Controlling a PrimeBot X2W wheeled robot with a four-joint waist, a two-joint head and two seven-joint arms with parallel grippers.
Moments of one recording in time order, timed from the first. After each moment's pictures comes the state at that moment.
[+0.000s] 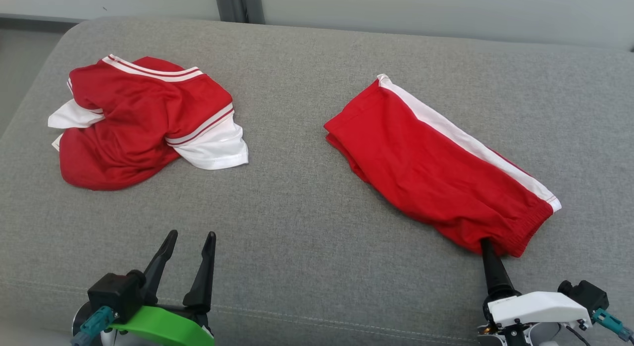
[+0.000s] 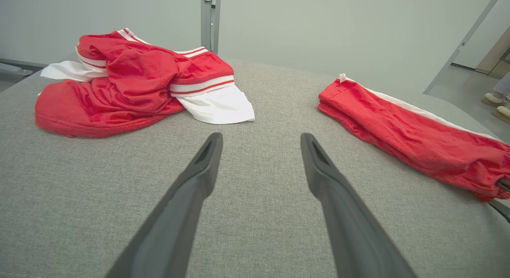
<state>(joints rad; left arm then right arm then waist) 0.01 0.35 -0.50 -0.05 -0.67 0.12 -0.25 0.06 -0.06 0.21 0.37 1.17 0.11 -0.25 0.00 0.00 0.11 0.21</state>
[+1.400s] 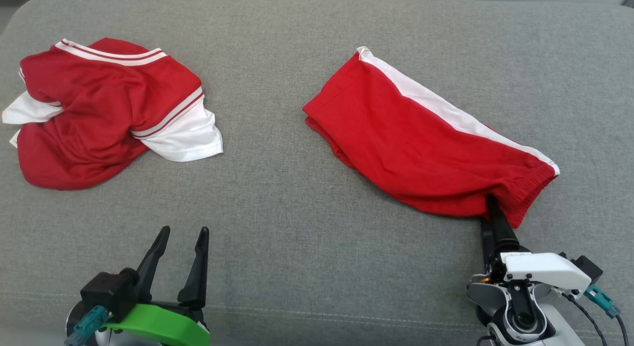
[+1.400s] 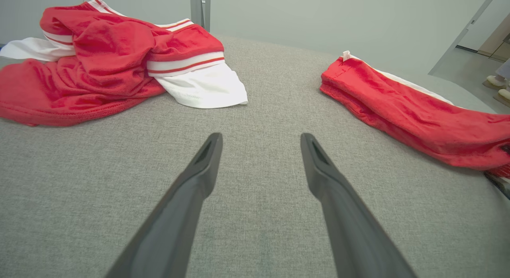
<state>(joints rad) 0.02 0.33 -0.47 -0.06 -0.65 0.12 -0.25 -0.07 -0.05 0.23 0.34 1.58 0.12 -0.25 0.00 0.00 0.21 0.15</state>
